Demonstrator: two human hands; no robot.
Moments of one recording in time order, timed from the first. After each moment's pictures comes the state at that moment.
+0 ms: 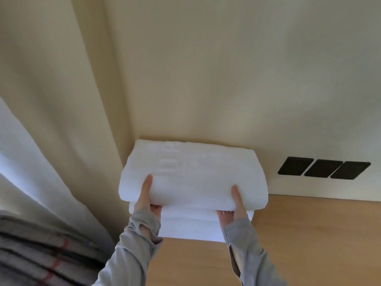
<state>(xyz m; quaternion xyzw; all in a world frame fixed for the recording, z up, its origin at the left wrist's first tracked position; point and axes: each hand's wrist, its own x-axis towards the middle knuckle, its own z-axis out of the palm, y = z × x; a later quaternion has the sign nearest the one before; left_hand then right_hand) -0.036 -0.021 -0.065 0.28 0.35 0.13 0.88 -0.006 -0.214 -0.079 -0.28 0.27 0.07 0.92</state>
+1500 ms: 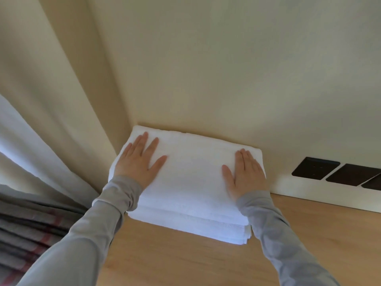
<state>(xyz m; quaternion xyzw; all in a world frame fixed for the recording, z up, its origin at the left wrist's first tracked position) 0.010 0.009 -0.041 0.99 0.13 0.03 0.05 0.077 -0.264 -0.054 -0.98 -0.16 -0.07 0.13</state>
